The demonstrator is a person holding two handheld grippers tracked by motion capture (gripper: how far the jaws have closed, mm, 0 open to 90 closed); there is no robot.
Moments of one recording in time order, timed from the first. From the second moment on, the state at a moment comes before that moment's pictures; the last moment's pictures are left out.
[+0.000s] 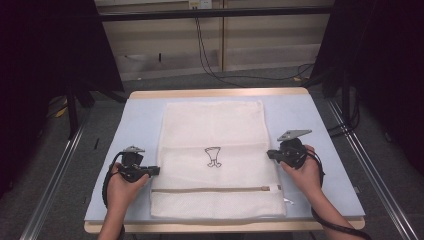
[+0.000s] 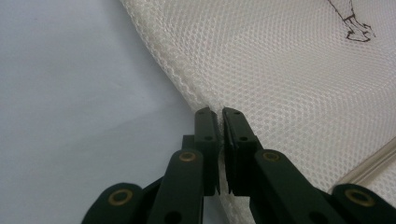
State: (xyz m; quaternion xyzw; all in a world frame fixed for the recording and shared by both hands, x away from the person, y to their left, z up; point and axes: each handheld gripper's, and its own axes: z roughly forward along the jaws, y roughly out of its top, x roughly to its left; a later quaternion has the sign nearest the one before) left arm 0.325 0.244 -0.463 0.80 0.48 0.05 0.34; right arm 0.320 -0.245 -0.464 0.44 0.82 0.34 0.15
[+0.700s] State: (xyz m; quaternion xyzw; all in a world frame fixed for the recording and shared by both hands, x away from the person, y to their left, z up) left arm 0.327 0.216 -0.444 0.81 0.45 0.04 0.39; right arm 0.288 -0.259 -0.455 0.40 0.82 0.37 0.14
